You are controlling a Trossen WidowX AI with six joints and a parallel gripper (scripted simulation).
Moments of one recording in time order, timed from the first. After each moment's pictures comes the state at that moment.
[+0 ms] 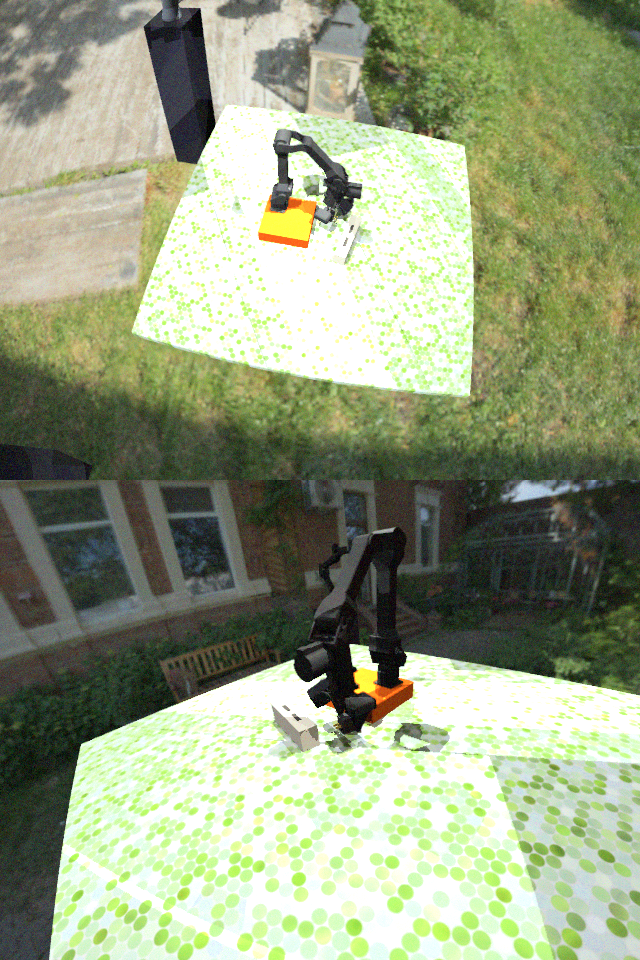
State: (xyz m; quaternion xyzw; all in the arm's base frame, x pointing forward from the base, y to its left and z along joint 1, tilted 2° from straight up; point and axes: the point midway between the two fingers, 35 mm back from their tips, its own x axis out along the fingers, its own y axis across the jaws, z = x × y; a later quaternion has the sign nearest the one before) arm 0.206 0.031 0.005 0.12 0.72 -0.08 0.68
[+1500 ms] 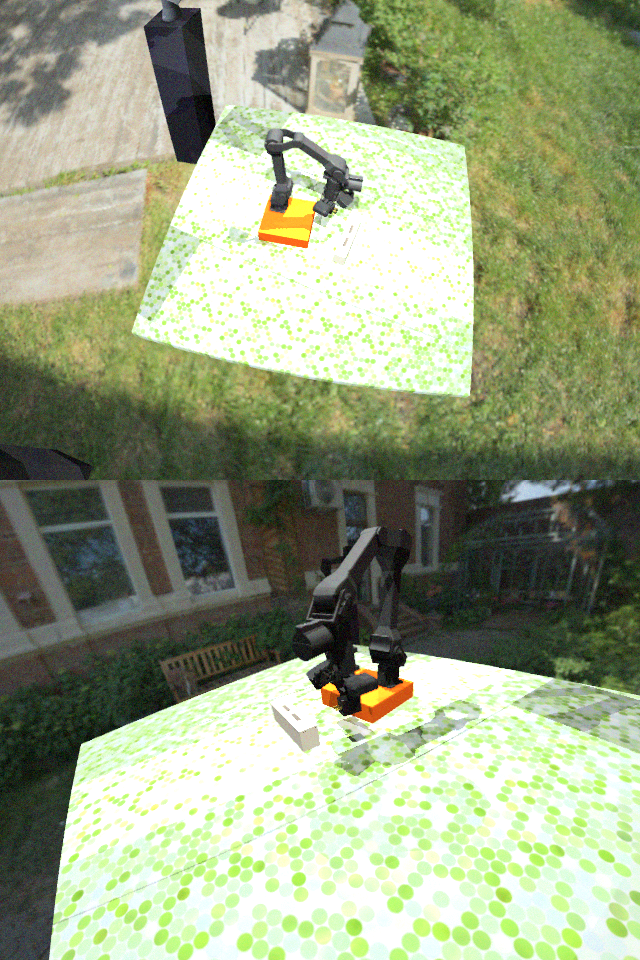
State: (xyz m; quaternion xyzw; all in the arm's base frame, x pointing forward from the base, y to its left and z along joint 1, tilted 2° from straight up) arm 0.199 0.031 0.048 0.12 0.72 -0.08 0.67
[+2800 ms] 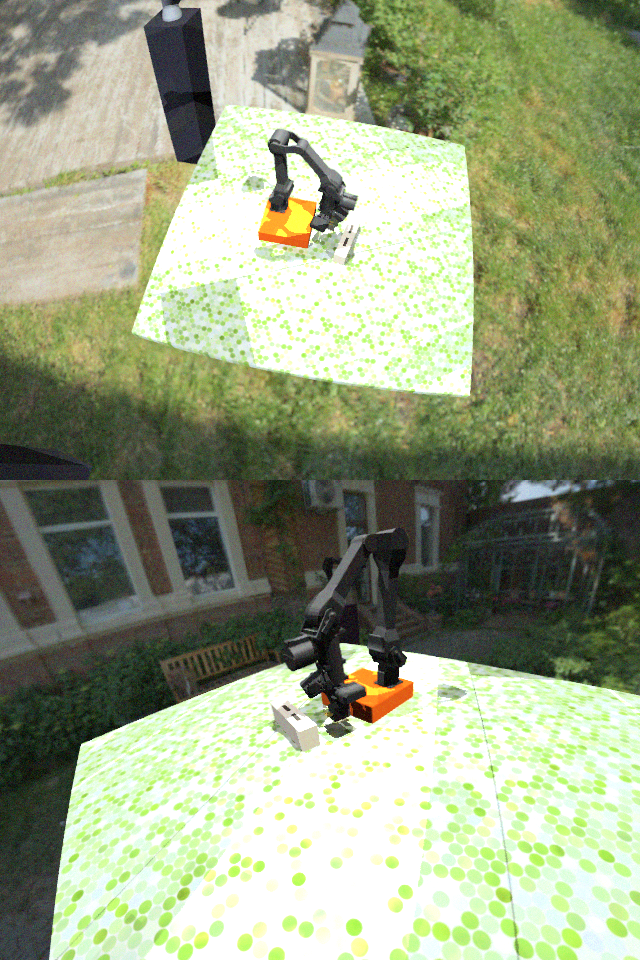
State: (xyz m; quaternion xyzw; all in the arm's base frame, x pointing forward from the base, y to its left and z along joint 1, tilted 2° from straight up) arm 0.194 -0.015 0.011 0.09 0.72 -0.05 0.68
